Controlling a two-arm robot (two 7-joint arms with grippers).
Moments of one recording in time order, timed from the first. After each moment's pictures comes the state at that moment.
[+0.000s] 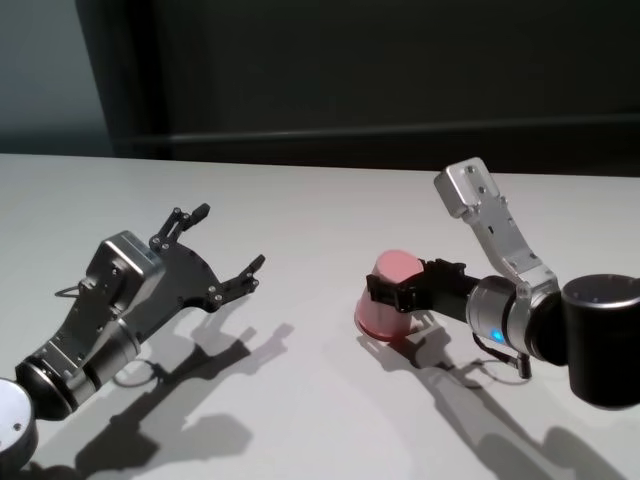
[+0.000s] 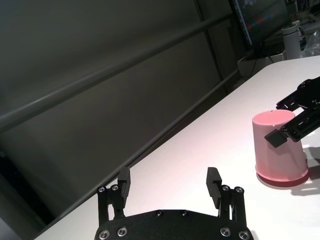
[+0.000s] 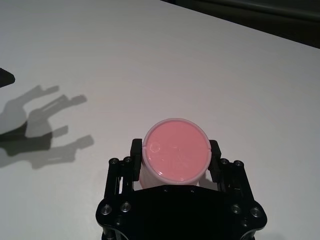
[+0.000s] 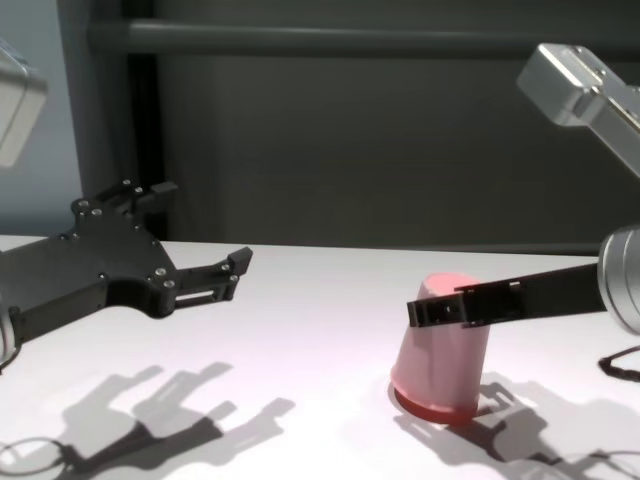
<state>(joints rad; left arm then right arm) -0.07 0.52 0.36 -1.59 -0.08 -0.17 -0.28 0.37 0.50 -0.65 -1.71 0.78 0.63 -0.14</state>
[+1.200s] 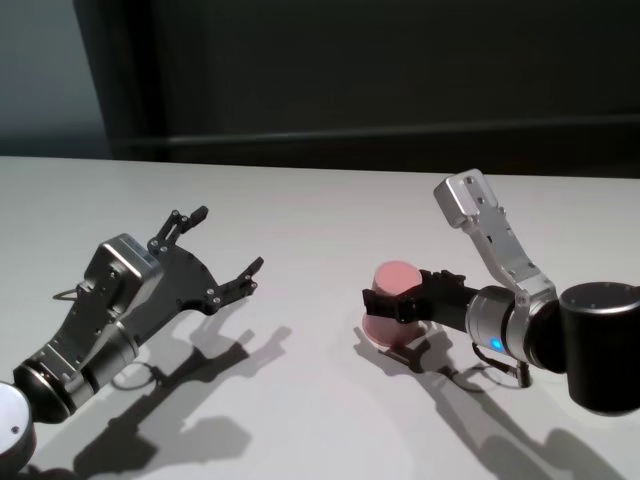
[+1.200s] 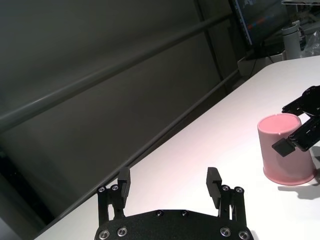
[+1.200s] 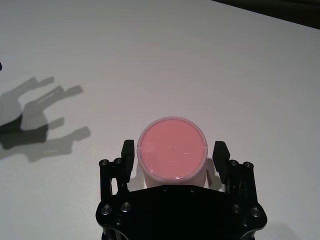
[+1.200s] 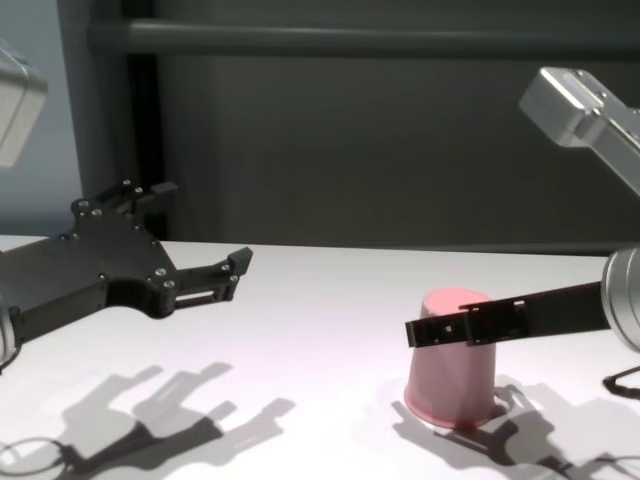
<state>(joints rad) -0.07 0.52 0.36 -1.59 -0.08 -0.17 -0.28 0.35 0.49 -0.63 -1.70 0.77 0.66 -0.13</state>
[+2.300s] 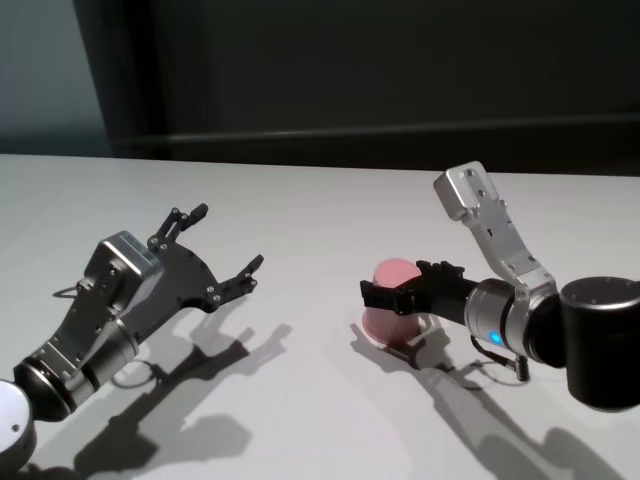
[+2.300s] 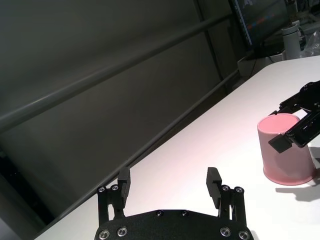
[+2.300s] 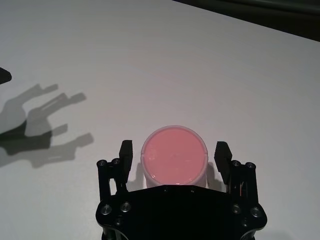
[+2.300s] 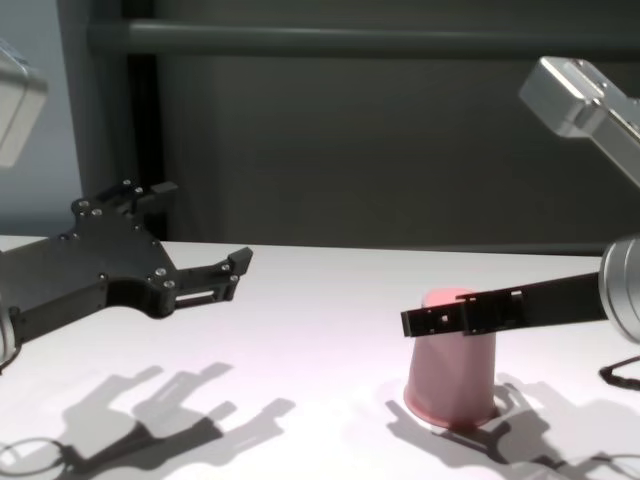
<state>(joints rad) -0.07 0.52 0.36 -1.59 -0.08 -0.17 -0.28 0.35 0.48 -0.62 -1.71 0.76 0.65 -0.13</state>
